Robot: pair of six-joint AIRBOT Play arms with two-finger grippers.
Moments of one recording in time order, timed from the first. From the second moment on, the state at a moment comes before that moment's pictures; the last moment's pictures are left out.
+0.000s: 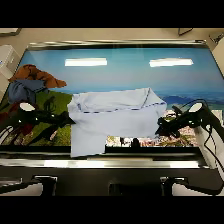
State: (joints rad) left arm 0.10 -1.41 0.90 0.76 -1.14 -1.29; right arm -0.23 -1.43 0.92 -1.05 1.35 1.54
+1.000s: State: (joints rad) left arm 0.12 -0.64 1.74 0.81 -0.67 -1.26; right arm -0.23 -0.76 1.85 -1.12 0.86 1.41
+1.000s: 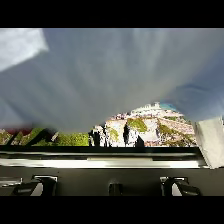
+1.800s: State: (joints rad) left arm 0.12 -1.27 1.21 1.12 -0.68 -1.40; right arm -0.02 -1.65 1.60 -1.04 1.11 1.61
